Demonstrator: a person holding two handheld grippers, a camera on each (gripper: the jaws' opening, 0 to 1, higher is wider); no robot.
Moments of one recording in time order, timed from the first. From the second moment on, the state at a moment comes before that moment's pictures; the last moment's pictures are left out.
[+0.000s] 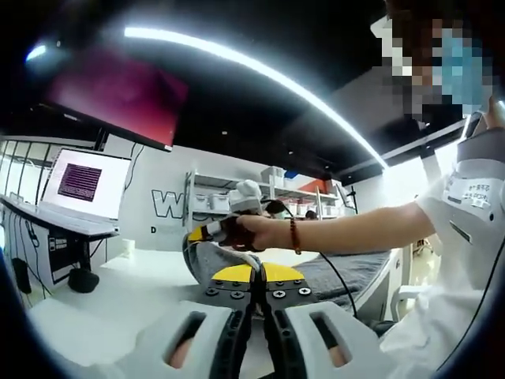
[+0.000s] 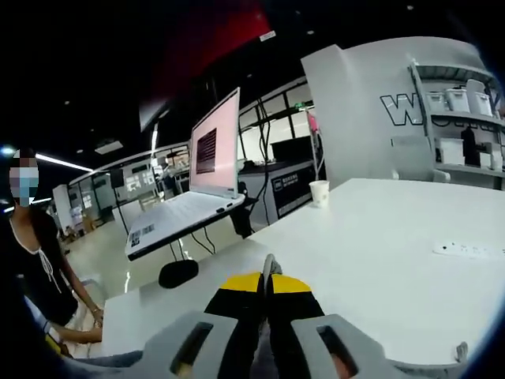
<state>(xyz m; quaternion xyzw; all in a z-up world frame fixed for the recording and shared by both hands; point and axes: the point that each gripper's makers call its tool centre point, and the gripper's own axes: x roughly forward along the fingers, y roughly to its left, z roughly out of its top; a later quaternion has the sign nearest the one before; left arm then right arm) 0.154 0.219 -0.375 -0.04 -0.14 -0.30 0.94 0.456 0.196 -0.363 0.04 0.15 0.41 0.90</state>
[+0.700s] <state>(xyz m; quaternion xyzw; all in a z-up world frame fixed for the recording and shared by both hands) 0.154 0.228 -0.389 -0.05 -0.12 -0.29 0.95 0.457 0.213 -0.376 0.03 0.16 0.41 0.90</state>
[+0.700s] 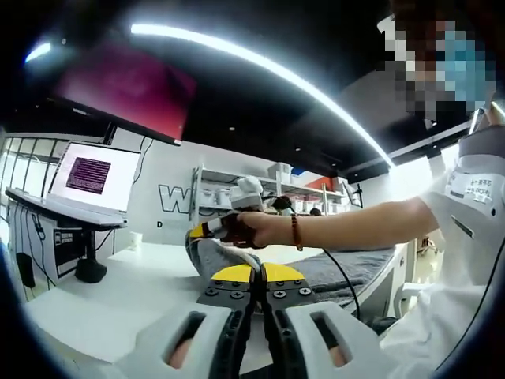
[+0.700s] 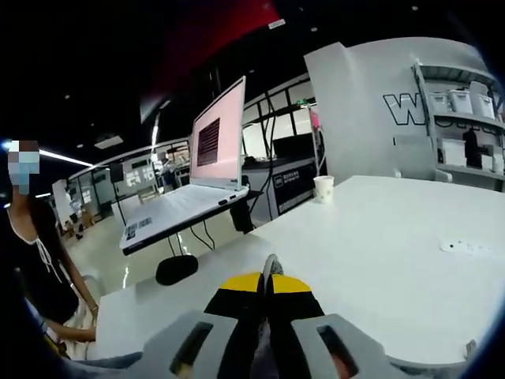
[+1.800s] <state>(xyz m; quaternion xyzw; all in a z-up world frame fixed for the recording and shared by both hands) 0.161 0.249 -0.407 -0.05 -0.09 -0.26 0.96 0.449 0.241 -0.414 0.02 0.17 0.41 0.90</state>
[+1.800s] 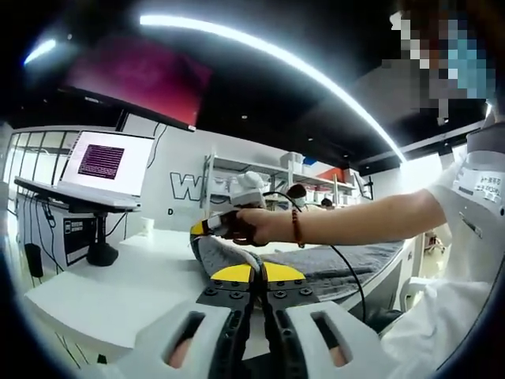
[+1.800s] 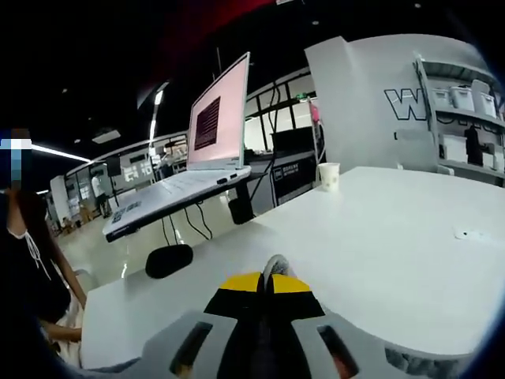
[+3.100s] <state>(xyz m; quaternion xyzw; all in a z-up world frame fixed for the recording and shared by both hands) 0.170 0.266 -0.421 -0.04 -0.07 -0.21 0.97 0.442 0.266 -0.431 0.02 0.19 0.44 0.88</state>
